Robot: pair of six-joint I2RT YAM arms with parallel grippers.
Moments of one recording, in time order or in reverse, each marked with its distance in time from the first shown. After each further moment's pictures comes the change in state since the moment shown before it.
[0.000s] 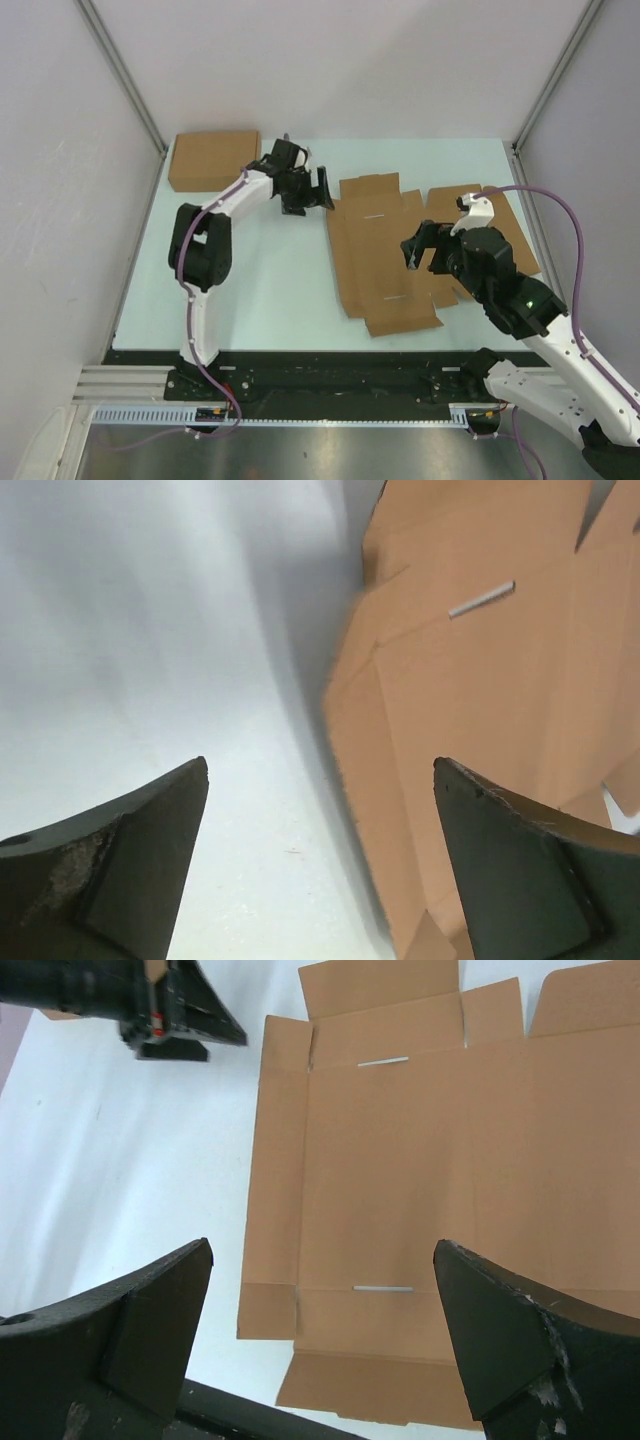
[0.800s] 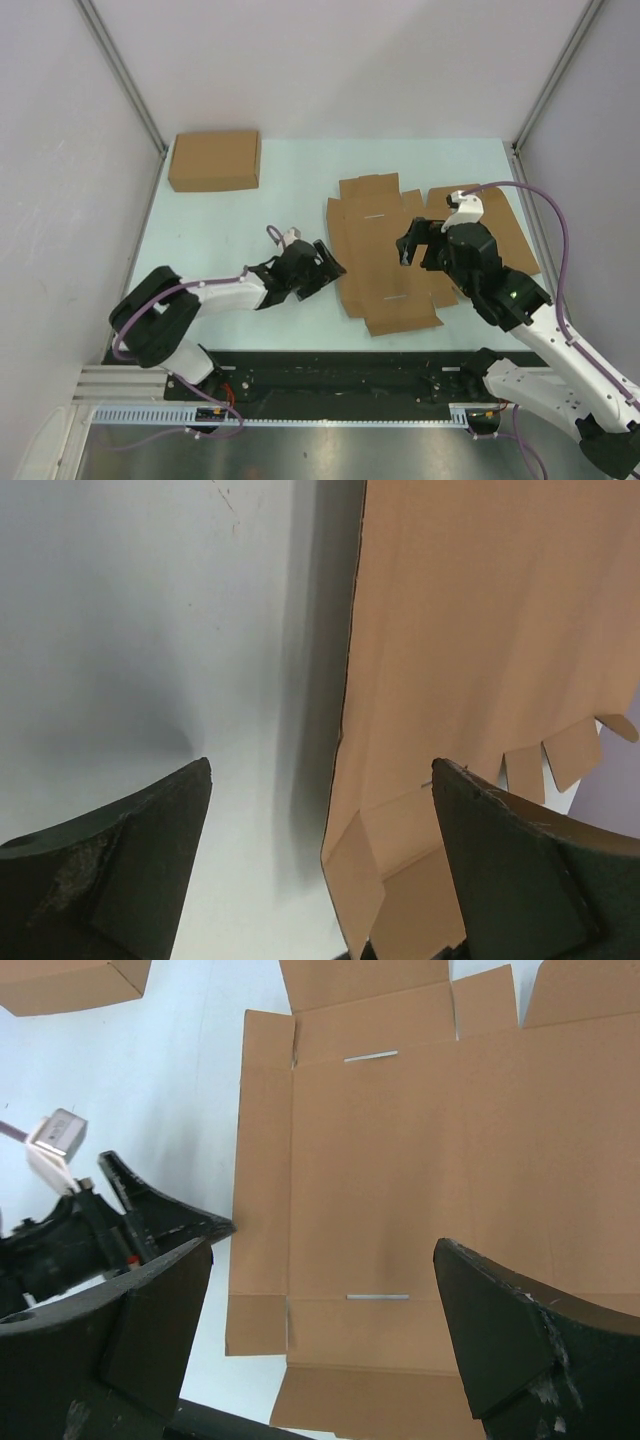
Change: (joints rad) left arm -0.412 -0.640 -1.056 0.623 -0.457 -0.744; right arm 0.000 0.066 -0.032 0.058 0.030 0.002
